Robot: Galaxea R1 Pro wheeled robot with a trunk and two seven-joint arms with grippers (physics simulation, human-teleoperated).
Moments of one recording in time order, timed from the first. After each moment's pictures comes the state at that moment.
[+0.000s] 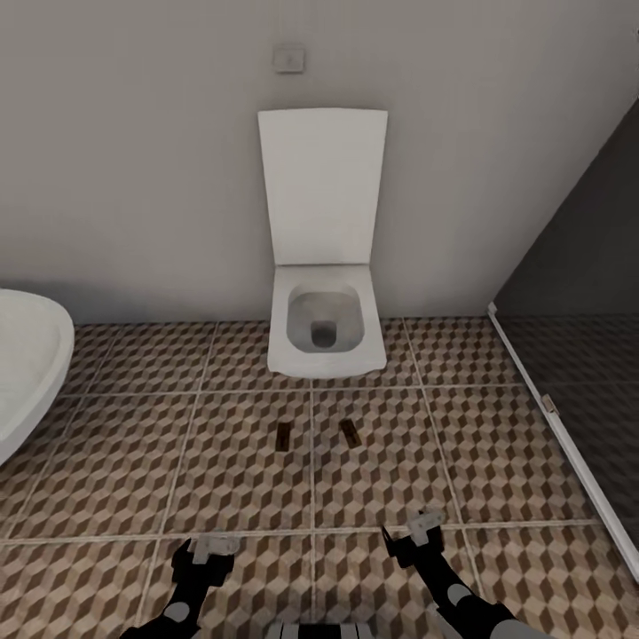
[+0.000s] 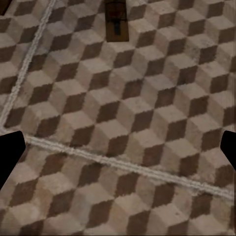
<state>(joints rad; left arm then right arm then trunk) -0.53 0.02 -0.62 -0.15 0.41 -0.39 0.25 -0.59 0.00 0.36 -0.09 -0.06 -0.53 -0.02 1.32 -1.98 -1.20</state>
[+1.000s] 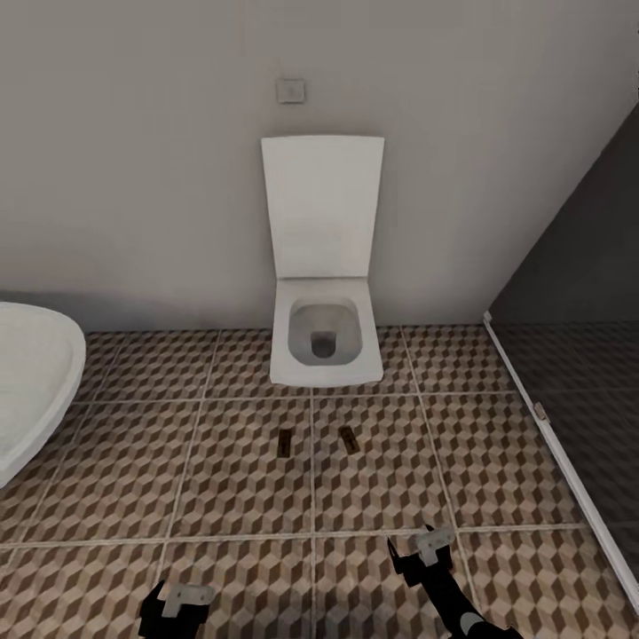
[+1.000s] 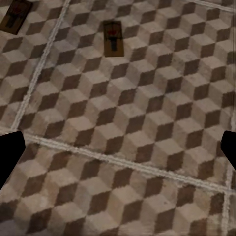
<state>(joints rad) -0.48 0.02 -0.62 0.07 0.41 -0.63 0.21 -0.56 -0.01 0.36 -0.02 -0.06 -0.67 -0.02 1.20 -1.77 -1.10</state>
